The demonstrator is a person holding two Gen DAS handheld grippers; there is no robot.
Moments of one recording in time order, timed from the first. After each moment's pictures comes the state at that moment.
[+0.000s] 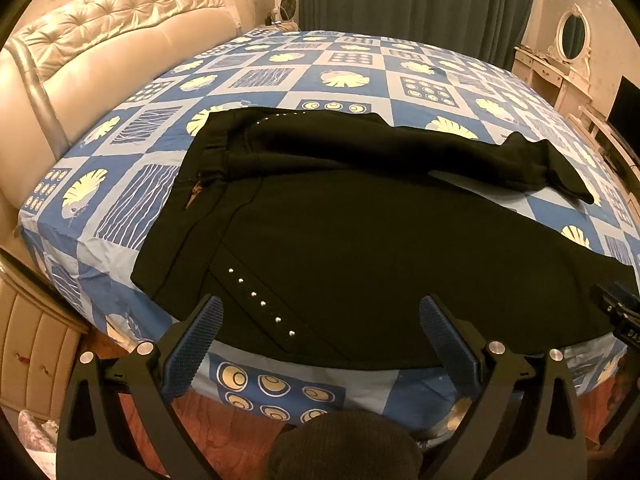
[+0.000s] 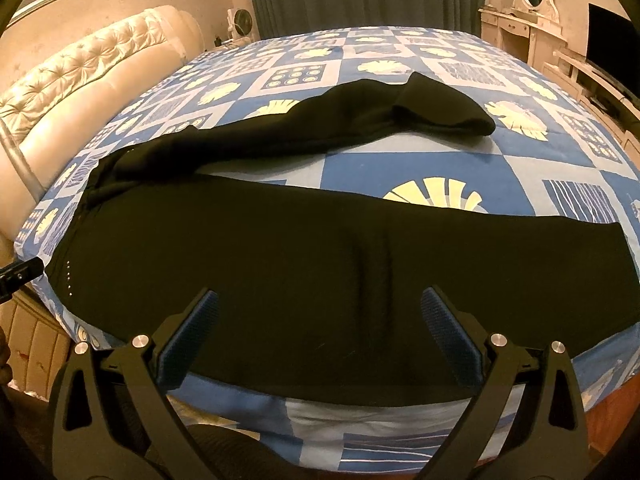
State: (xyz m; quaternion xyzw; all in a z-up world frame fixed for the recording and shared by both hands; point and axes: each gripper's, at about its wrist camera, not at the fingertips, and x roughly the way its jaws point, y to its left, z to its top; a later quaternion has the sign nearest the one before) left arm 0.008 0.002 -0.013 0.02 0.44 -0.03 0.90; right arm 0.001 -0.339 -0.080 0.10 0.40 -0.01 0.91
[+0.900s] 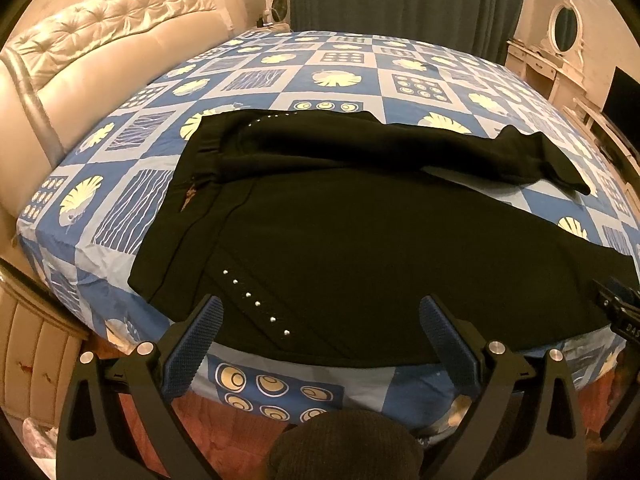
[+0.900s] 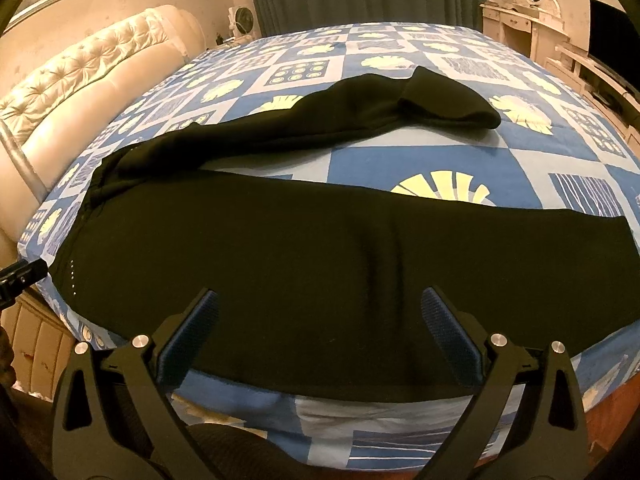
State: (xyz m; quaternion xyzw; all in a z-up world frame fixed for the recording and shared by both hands) left arm 0.007 -0.004 -0.011 0.03 0.44 -0.04 0.90; right arm 0.000 -0.331 -0.083 0.11 0.40 0.00 0.91
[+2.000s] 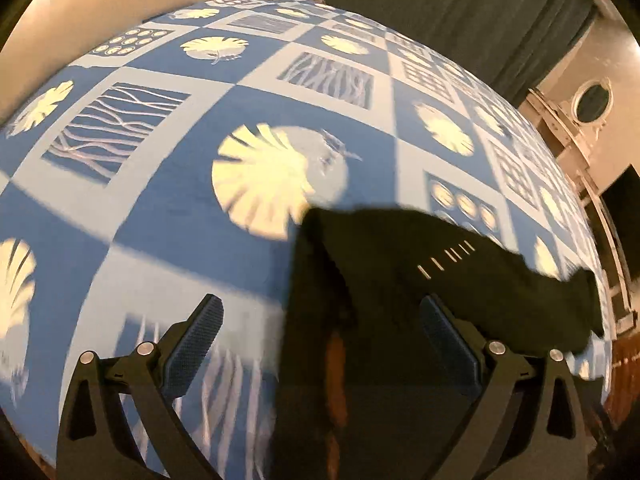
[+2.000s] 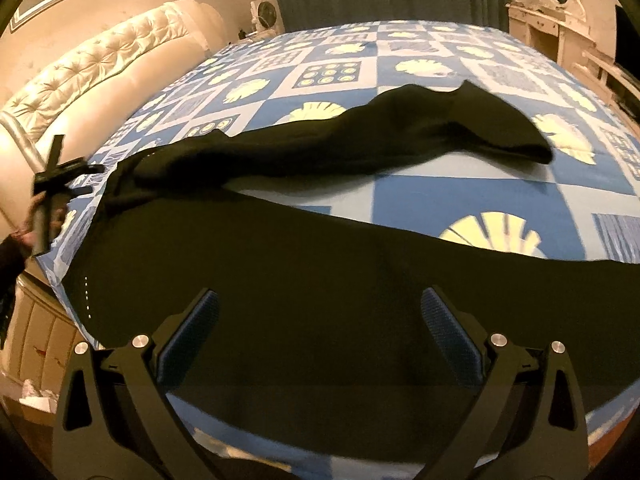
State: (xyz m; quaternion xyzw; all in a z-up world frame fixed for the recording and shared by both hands) left arm 0.311 0.208 -0.057 -0.12 0.49 -0.09 0.86; right arm 0.064 -0.317 -0.071 0.11 0.41 0.05 0.90
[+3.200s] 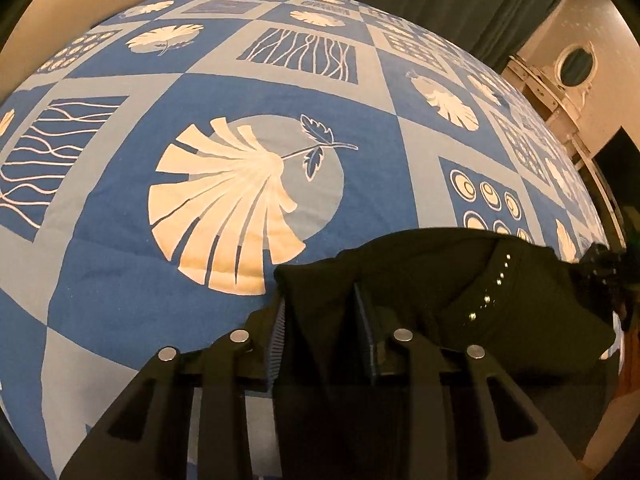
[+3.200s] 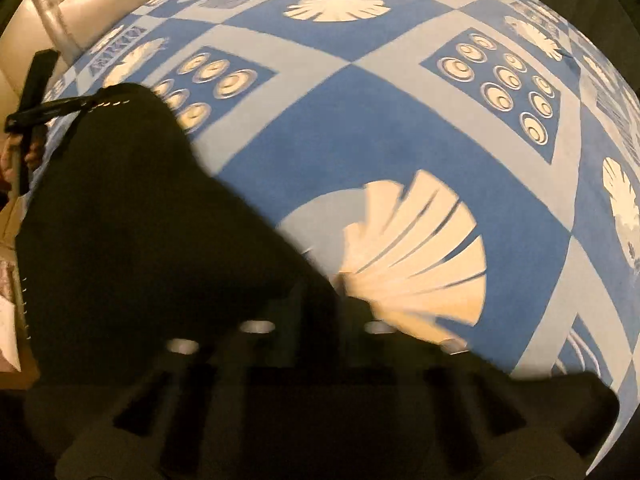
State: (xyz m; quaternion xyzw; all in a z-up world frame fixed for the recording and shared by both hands) left arm 0.363 0.195 -0.089 -0.08 0.51 -0.14 0.85; right arm 0.367 -0.253 -0.093 -0.14 0.54 0.23 0.80
